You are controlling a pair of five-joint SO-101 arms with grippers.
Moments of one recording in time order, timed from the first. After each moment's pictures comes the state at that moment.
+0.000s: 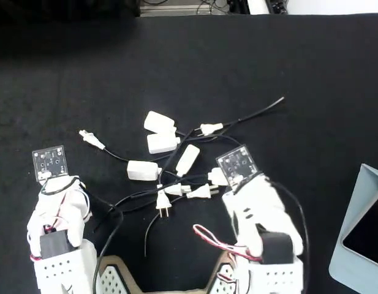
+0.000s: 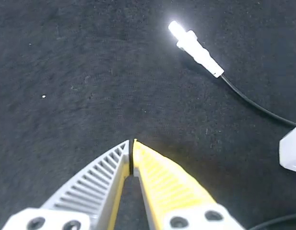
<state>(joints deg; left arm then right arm) -21.2 -102.3 96.3 58.9 -3.7 -2.2 -103.3 85.4 68.9 28.9</state>
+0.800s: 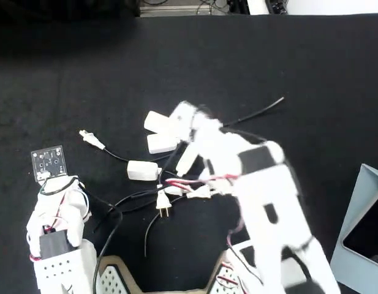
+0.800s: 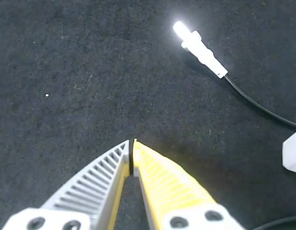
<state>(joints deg) -21.6 -102.3 96.3 58.9 -3.7 -19.5 -34.2 39.8 77.7 40.7</state>
